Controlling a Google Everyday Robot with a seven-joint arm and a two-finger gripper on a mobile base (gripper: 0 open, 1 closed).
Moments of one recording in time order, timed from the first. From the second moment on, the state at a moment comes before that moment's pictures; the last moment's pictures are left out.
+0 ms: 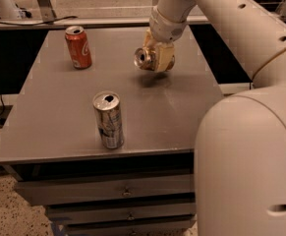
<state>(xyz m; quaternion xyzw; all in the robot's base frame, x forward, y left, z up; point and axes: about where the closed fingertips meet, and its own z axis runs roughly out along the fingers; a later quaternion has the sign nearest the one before) 0.697 -0.049 0.872 -0.85 0.50 0.00 0.17</state>
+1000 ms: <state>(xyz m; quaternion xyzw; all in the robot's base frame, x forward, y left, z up) 0.667 -0.035 0.835 -0.86 0.50 0.07 0.10</state>
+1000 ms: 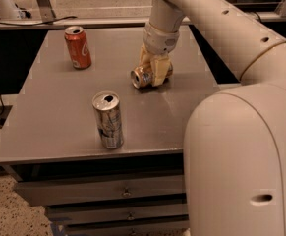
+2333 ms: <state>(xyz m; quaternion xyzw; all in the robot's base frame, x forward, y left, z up) 0.659 -0.014 0.852 -0.87 0.47 0.06 0.12</state>
